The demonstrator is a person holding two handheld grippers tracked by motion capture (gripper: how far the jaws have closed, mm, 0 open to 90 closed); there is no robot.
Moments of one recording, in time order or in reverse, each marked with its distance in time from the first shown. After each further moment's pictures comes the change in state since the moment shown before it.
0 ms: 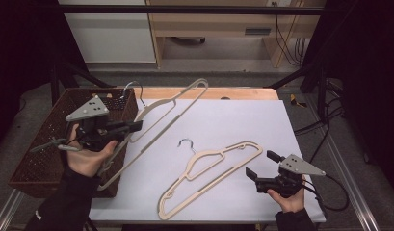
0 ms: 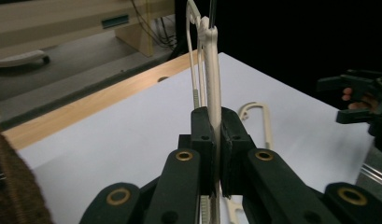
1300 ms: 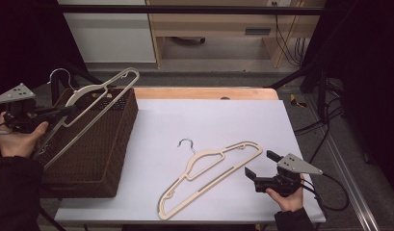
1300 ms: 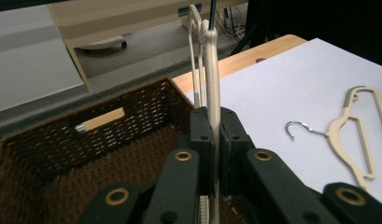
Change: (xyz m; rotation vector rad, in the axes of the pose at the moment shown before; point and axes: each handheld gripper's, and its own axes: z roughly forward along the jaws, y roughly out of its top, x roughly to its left) left arm 0.147 -0.047 -0.079 0.025 0.208 -0.045; right arm 0.000 -0.001 0.005 0.025 -0.015 -0.004
